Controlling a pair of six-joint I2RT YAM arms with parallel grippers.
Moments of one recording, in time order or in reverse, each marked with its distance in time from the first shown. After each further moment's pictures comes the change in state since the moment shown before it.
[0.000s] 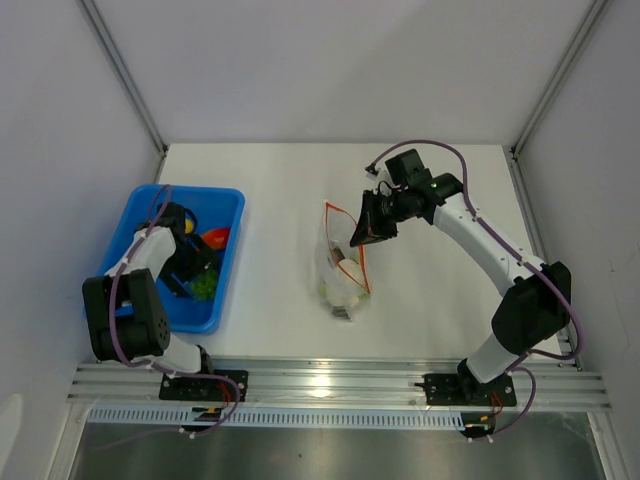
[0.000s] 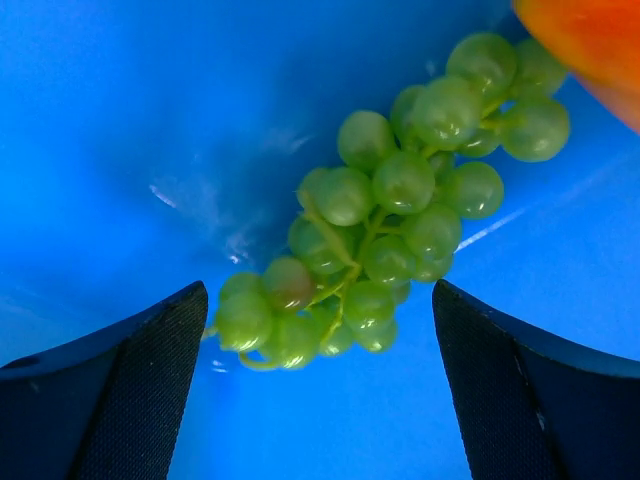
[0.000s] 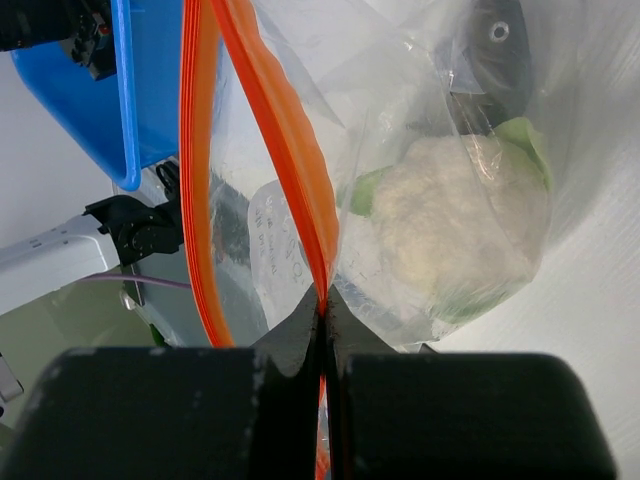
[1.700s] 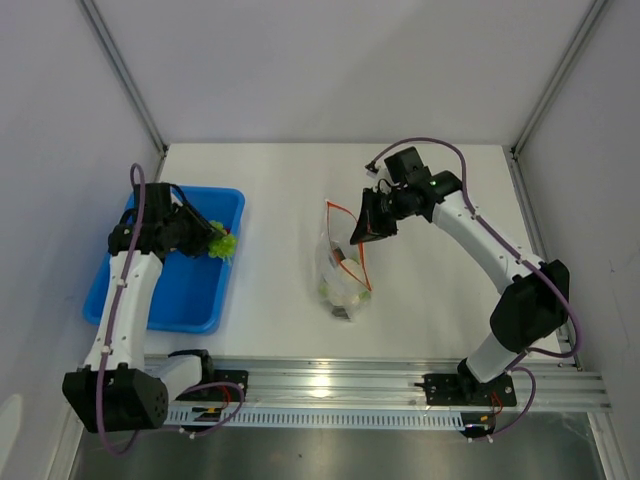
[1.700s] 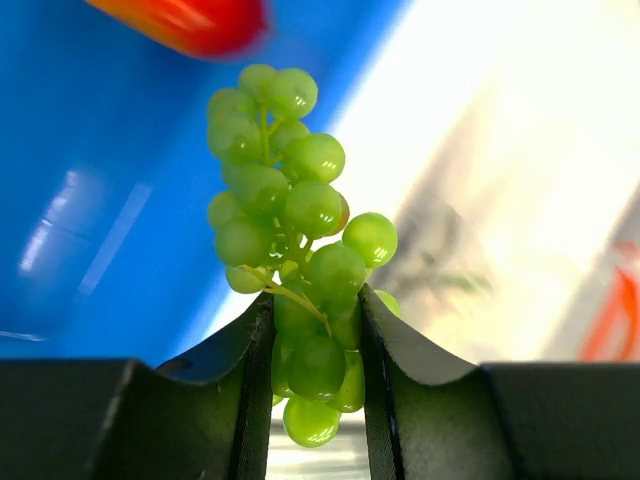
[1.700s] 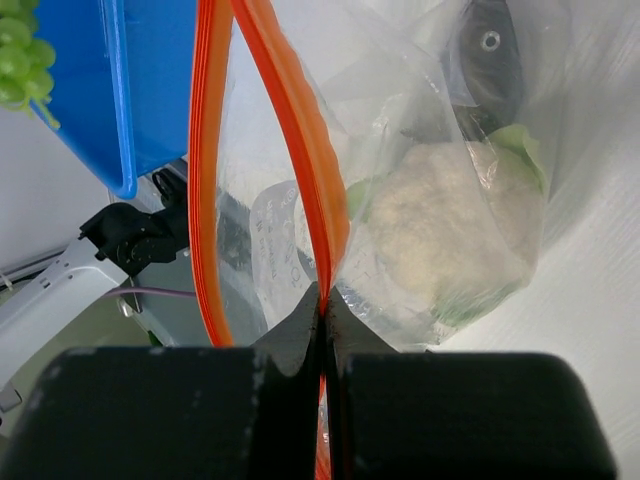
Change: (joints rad) left arm -0.090 -0.364 0.169 -0.046 0.260 -0.100; right arm -0.002 0.014 0.020 -0.008 0.017 0.005
